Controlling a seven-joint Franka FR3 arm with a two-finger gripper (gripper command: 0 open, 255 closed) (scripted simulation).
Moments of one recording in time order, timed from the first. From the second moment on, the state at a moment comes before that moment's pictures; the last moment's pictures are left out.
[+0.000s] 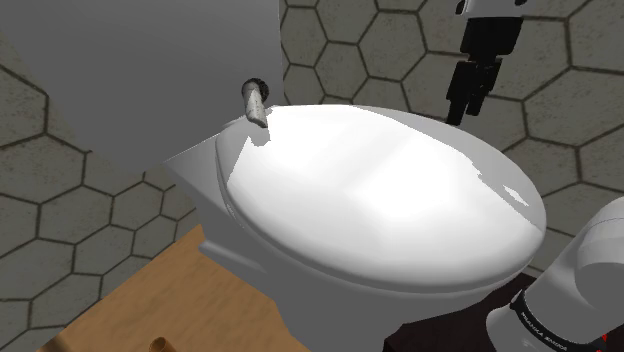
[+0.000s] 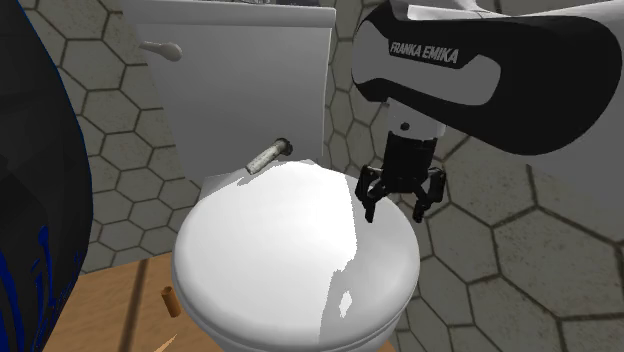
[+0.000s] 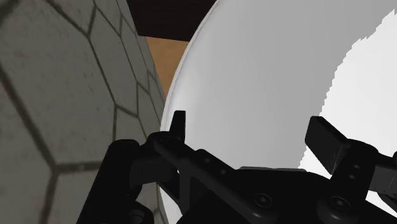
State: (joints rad) arm 0.01 -0.74 0.01 -2.27 0.09 1.44 -0.06
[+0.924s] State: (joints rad) arm 0.01 -0.45 0.24 -2.07 0.16 1.63 0.29
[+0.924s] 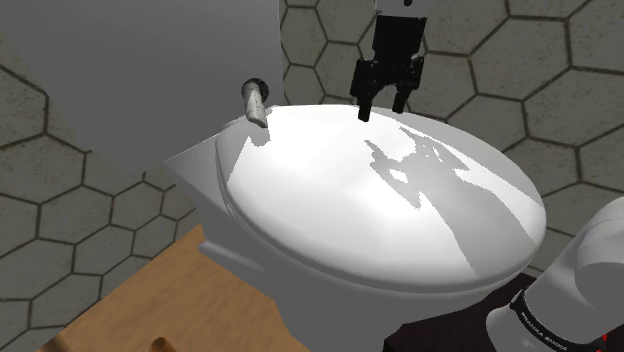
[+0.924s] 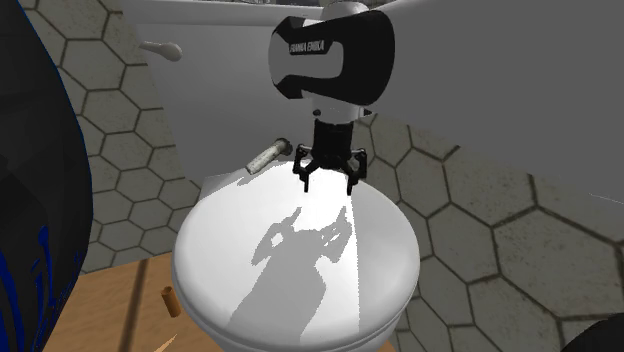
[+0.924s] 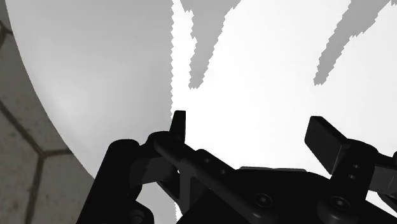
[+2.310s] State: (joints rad) arm 0.18 0.41 0.44 -1.08 -0.23 1.54 0.89
